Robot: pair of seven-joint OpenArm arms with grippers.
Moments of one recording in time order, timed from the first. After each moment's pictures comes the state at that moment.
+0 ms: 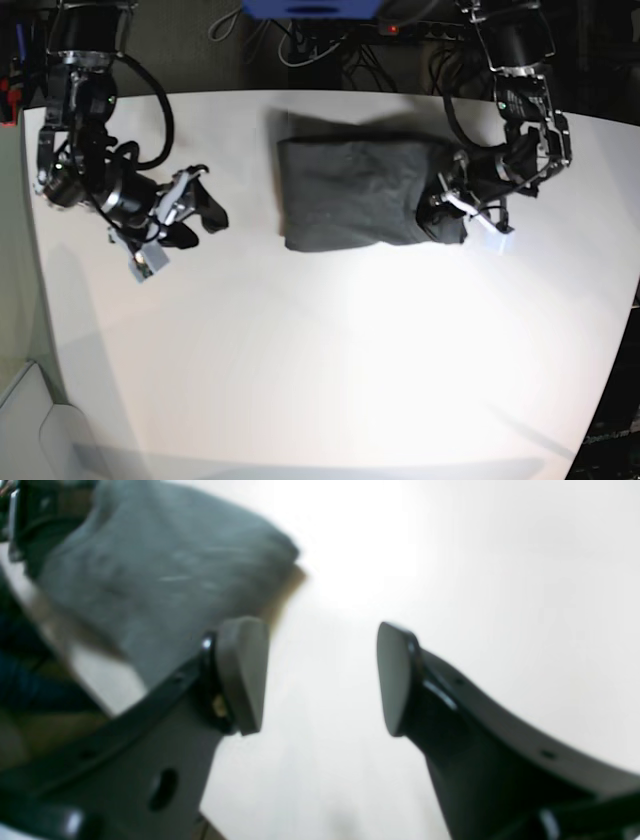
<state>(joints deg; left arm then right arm) -1.1 -5.7 -20.8 73.8 -46.5 -25.1 60.7 -3.6 12.8 12.2 100.0 38.0 39.5 -61.5</state>
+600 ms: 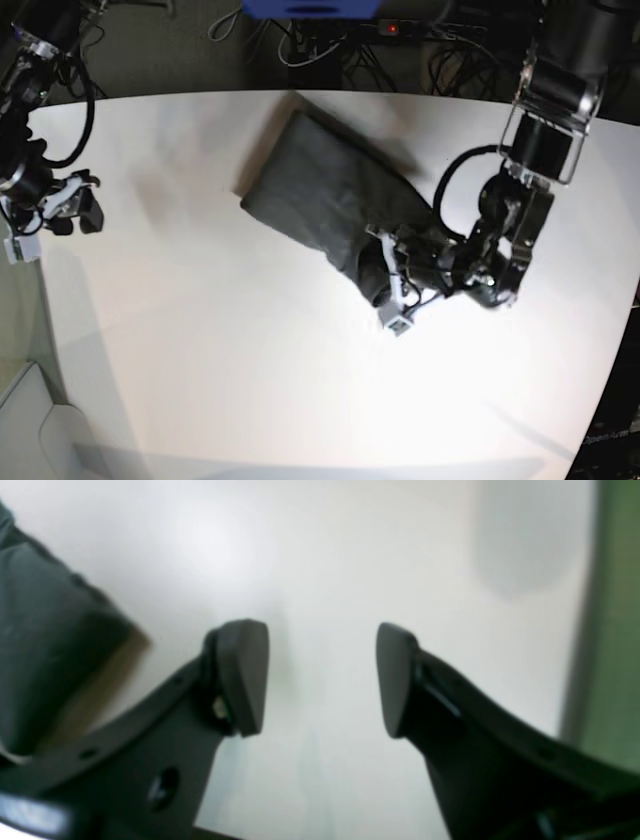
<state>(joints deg) -26.2 -18.7 27.1 70.5 -41.1 -24.7 60.9 -5.2 14.6 39.2 100.0 38.0 39.5 -67.9</state>
